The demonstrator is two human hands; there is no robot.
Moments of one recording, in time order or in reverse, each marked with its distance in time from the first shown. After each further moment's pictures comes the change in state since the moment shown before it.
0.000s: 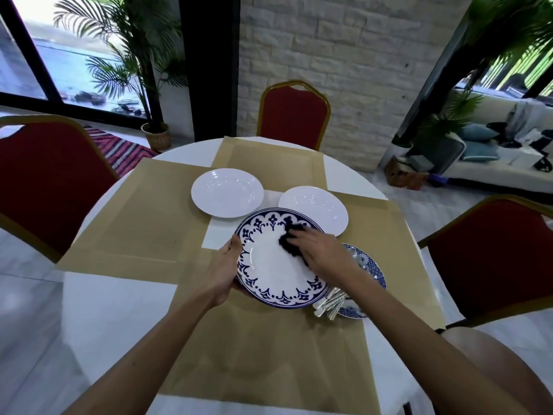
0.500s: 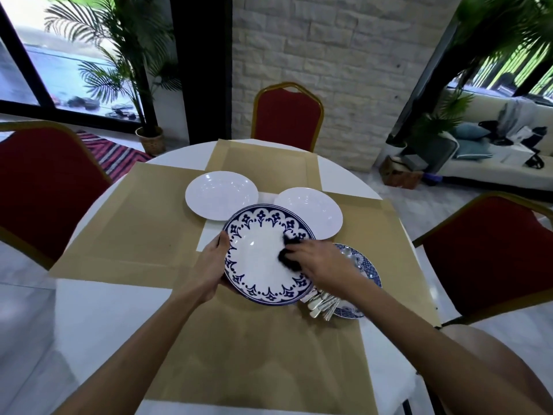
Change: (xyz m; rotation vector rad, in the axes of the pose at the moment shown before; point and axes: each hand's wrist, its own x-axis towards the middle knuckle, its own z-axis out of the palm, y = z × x) left_hand 0.004 0.010 -0.005 0.088 0.053 0.046; right_hand -0.018 -0.001 -0.008 -0.076 0.002 -0.143
